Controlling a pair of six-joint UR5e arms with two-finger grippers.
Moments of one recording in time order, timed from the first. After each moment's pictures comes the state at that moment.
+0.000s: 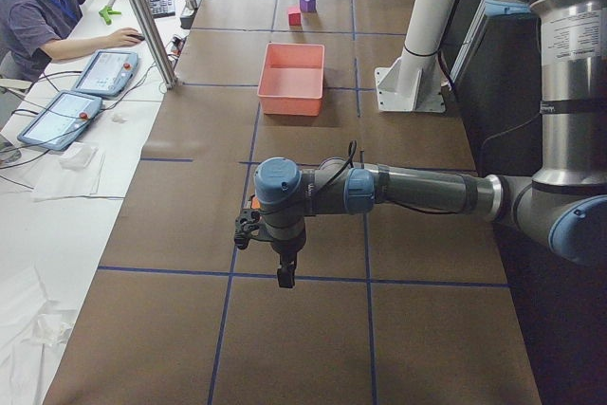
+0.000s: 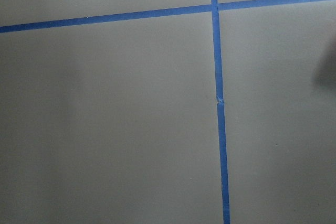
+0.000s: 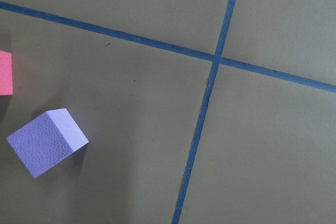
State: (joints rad) left arm -1.57 -1.43 -1.81 -1.41 -2.26 0.11; right arm 1.51 -1.66 1.82 -1.69 2.31 -0.16
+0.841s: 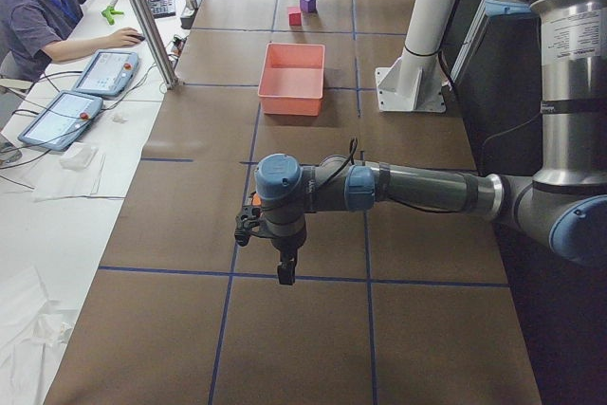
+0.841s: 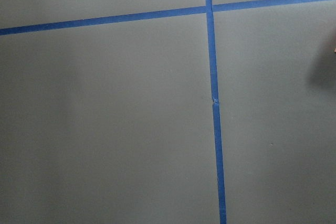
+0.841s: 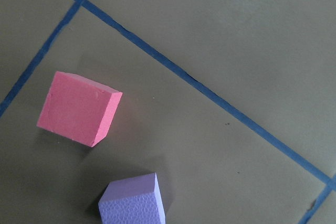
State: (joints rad) left arm -1.57 -1.43 -1.82 -1.41 -2.26 0.11; right arm 1.19 -1.51 1.81 -1.54 2.23 -0.17
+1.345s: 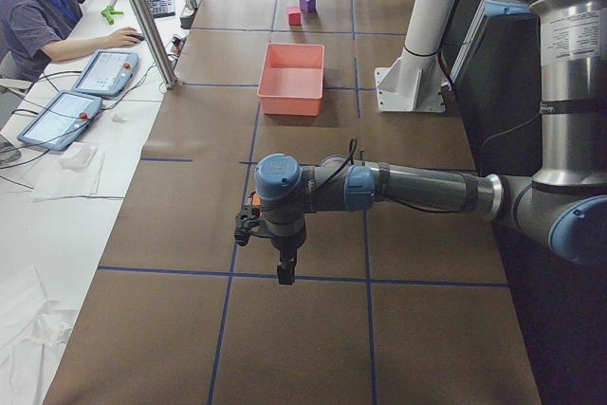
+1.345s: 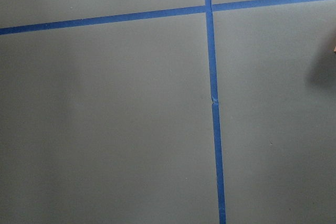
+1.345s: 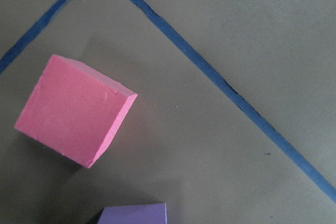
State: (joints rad) left arm -1.57 -1.43 -1.82 -1.41 -2.26 0.11; right arm 1.10 -1.52 1.70 -1.37 2.20 -0.17
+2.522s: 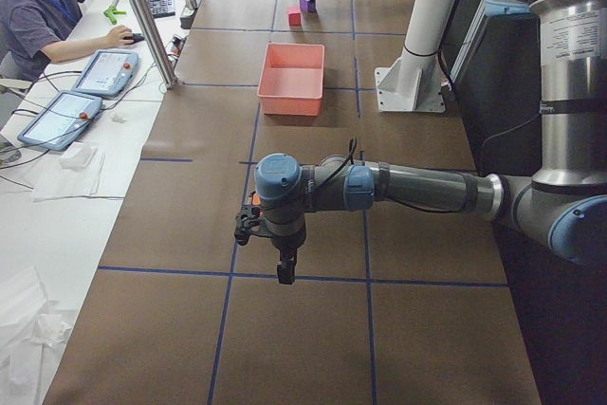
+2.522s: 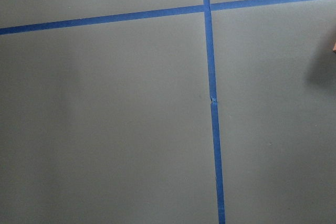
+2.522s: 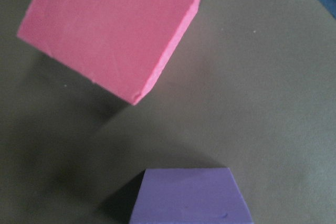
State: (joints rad) left arm -1.56 -1.43 -1.82 -1.41 -2.27 0.11; right arm 0.99 -1.58 1.67 -1.36 2.22 -0.17
